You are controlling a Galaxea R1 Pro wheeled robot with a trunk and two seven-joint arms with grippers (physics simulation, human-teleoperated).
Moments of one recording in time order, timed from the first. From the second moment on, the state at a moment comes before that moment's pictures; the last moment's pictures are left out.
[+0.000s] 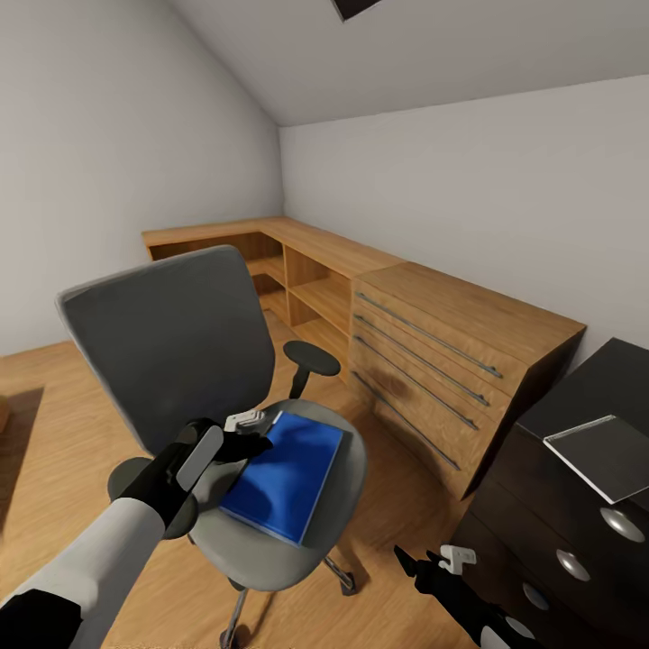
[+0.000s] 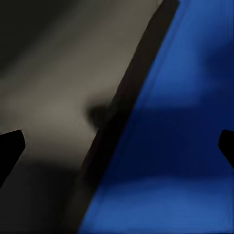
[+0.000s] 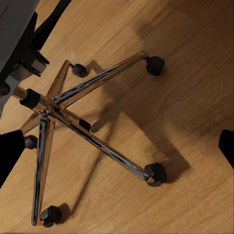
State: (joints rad) left arm -0.82 0.07 -0.29 -0.78 0.70 0.80 0.22; right arm -0.43 -0.18 0.60 -0.39 -0.98 -0.26 0.47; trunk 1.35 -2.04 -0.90
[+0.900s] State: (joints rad) left arm -0.82 0.07 -0.29 -0.78 0.71 0.80 0.22; right arm -0.43 -0.18 0.59 -0.39 -0.98 -0.26 0.47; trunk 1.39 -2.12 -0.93
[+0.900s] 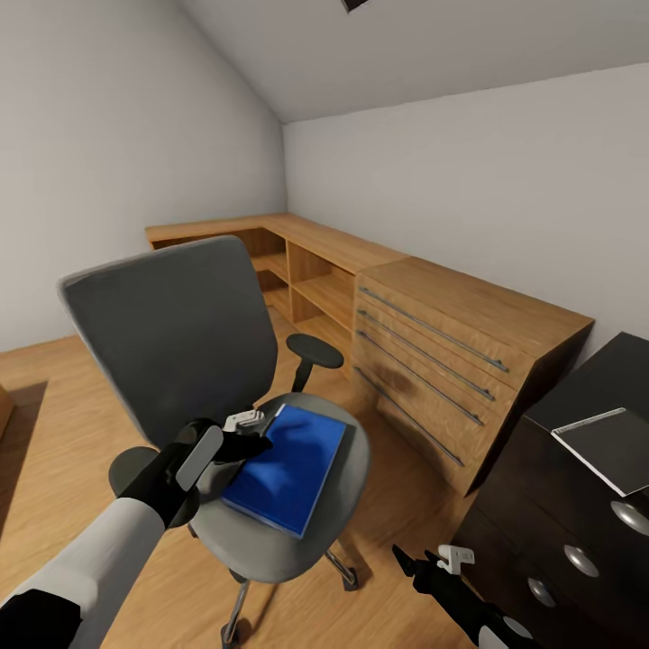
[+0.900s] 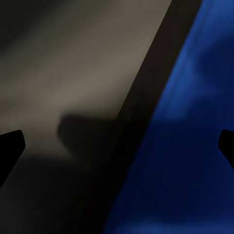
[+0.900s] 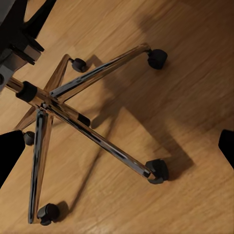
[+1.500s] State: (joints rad) left arm -0.82 0.07 -0.29 -0.80 0.71 0.80 0.22; right arm -0.43 -0.18 0.59 -0.39 -0.98 -0.26 0.47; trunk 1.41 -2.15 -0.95
